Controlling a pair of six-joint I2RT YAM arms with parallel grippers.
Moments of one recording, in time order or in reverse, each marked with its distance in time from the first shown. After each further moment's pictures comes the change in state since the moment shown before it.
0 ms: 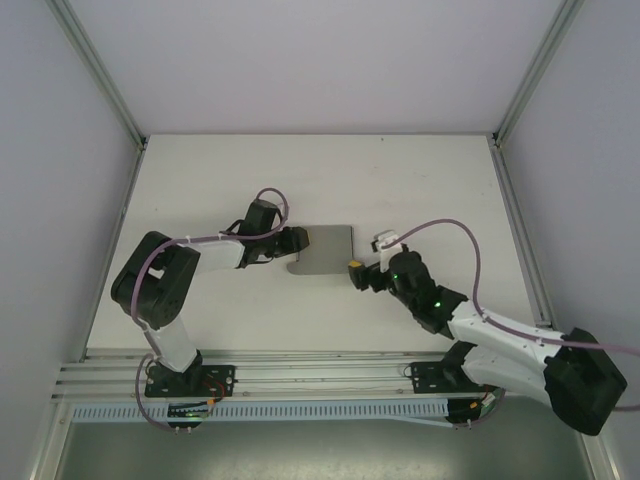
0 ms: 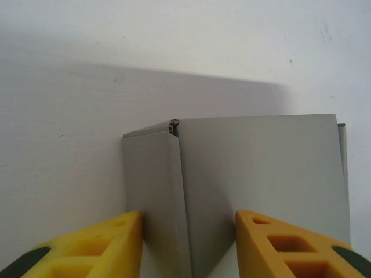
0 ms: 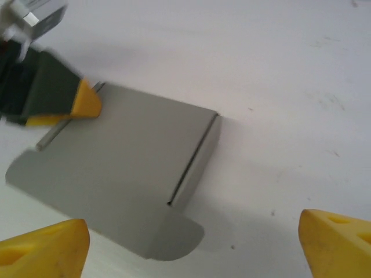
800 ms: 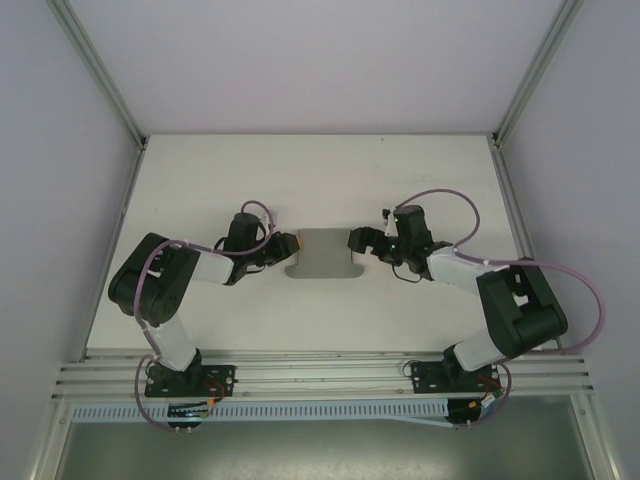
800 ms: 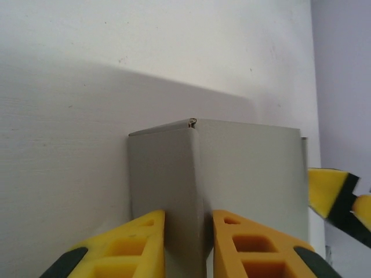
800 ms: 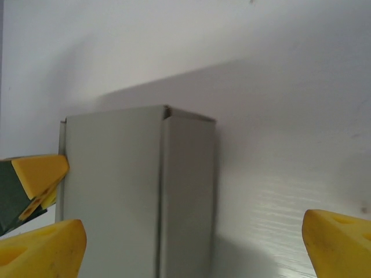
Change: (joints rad) left arm 0.074 0.006 -0.211 0.404 0.181 -0.161; right arm -0.340 0.542 0.295 -0.046 -0.618 0.452
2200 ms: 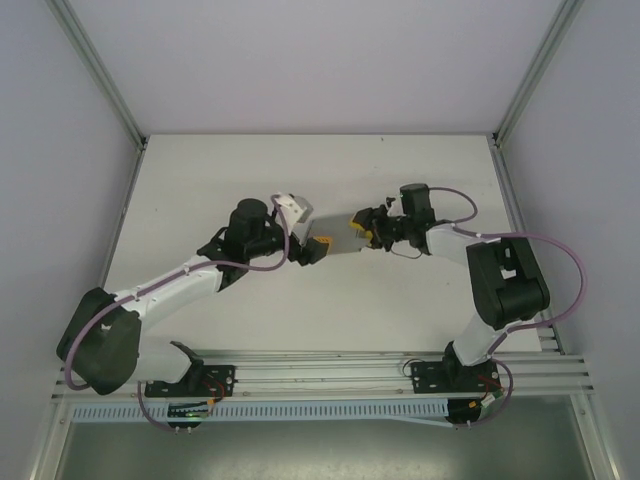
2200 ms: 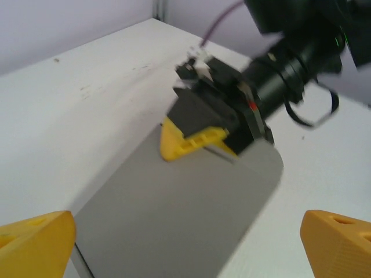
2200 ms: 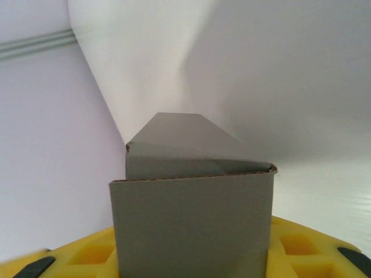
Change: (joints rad) left arm -0.224 -0.431 0.163 -0.377 -0.159 0.935; right arm -0.119 0.158 0.204 -0.019 -0.361 0.519
